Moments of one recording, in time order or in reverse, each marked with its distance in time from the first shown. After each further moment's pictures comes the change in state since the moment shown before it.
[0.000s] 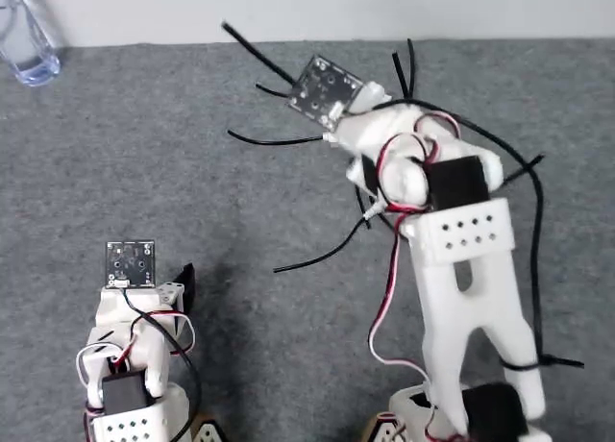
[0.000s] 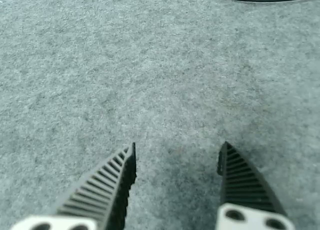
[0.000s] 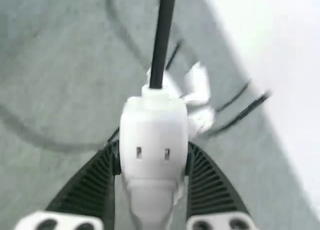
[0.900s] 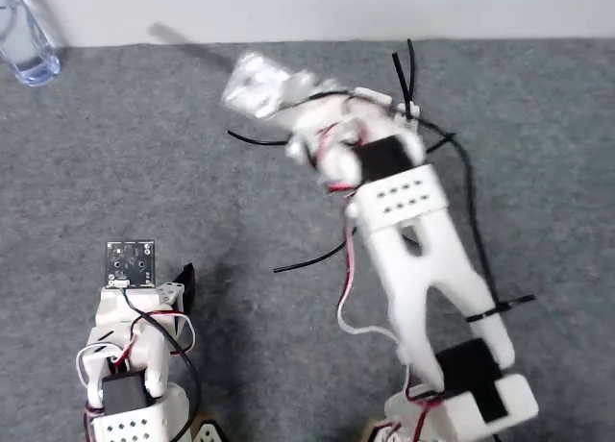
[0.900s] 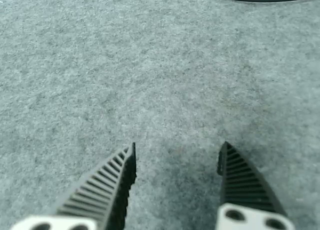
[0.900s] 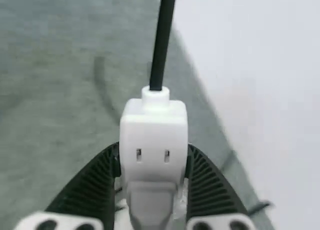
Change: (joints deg) left arm 0.0 0.0 0.0 0.0 0.0; right arm -5.6 13.3 0.4 -23.6 -0.5
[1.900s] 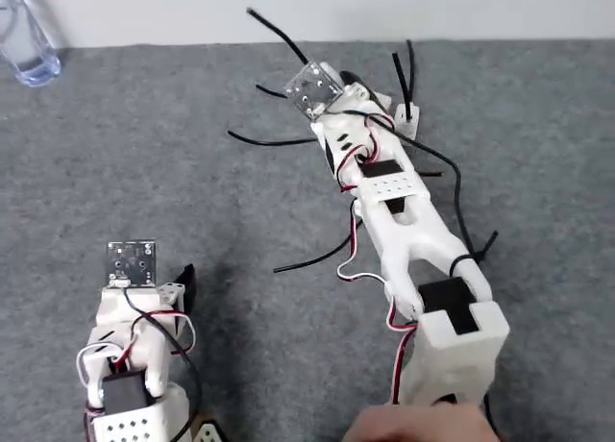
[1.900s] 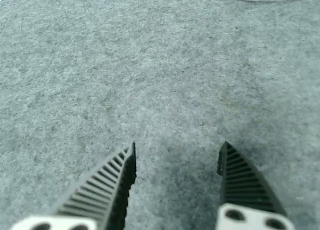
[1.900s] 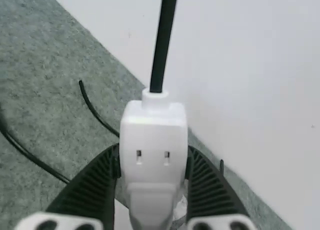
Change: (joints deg) left arm 0.0 0.0 0.0 0.4 0.0; right arm 6.0 20.7 13.9 -49.8 -9.2
